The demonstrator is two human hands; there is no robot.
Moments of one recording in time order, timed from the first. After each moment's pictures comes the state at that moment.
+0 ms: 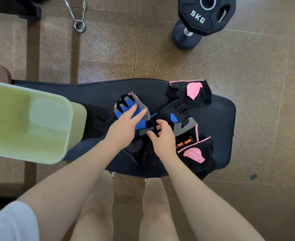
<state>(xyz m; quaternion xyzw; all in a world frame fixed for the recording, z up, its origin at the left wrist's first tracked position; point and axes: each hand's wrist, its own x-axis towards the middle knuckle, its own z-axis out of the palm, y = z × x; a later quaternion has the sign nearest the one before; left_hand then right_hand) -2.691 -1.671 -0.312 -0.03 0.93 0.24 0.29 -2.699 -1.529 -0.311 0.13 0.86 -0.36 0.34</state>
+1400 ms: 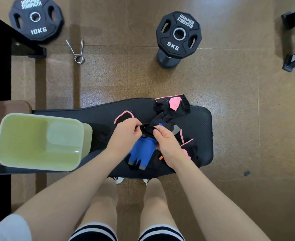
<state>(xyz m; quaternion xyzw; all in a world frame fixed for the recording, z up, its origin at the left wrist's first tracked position) -2.722 -1.653 -0.187 -0.13 0.90 0.37 0.18 -2.725 -1.513 -0.198 0.19 0.67 -0.60 0.39</state>
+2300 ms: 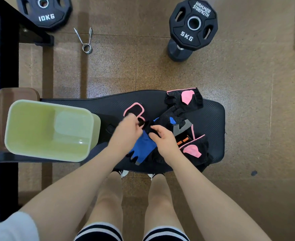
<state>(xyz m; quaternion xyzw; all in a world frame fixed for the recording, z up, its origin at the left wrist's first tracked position) -2.705 -1.679 -0.208 -0.20 0.89 0.34 0.25 -2.700 -1.535 -0.234 0.17 0.73 -0.54 0.39</state>
